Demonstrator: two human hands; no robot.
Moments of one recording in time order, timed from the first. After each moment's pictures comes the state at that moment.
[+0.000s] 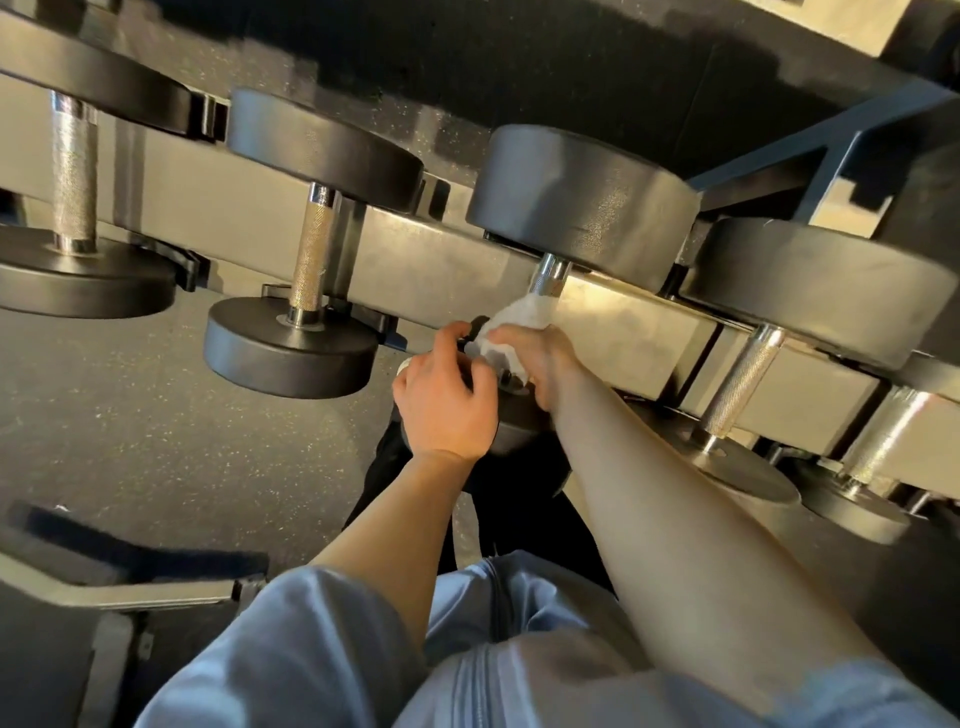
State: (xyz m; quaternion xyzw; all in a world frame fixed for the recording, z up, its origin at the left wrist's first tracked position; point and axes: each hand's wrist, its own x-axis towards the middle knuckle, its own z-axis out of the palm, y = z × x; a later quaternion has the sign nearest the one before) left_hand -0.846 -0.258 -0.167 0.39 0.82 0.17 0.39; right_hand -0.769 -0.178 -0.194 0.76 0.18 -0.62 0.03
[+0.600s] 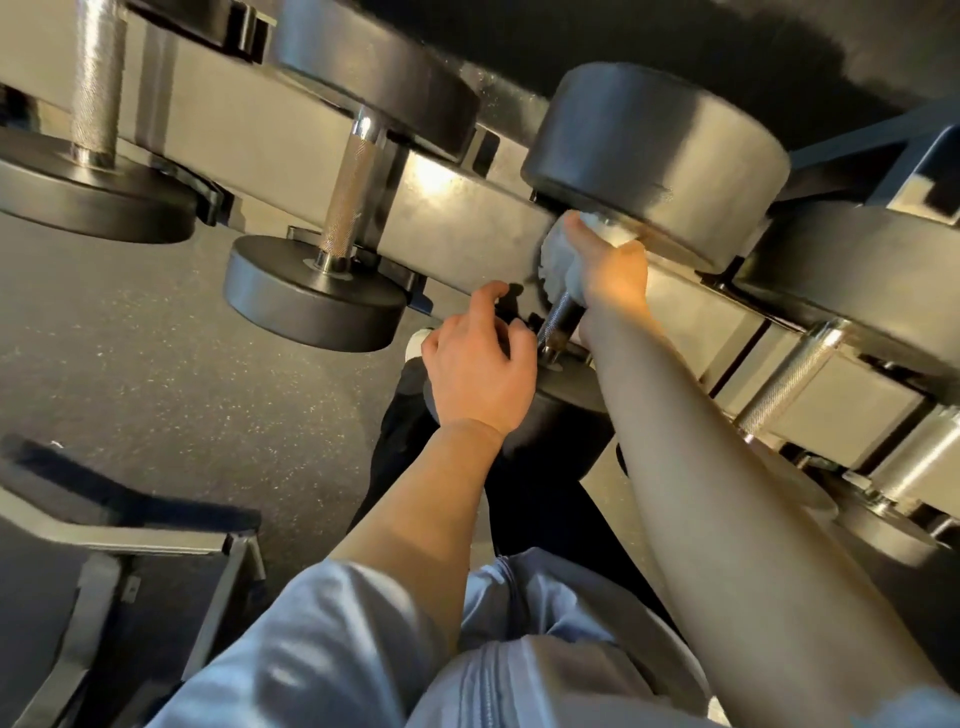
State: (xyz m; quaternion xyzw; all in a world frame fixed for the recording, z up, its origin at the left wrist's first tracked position) left_hand -0.845 -0.261 -0.171 0.37 0.82 0.21 0.38; right_hand -0.782 -0.152 -0.191 0.76 0.18 -0.58 -0.22
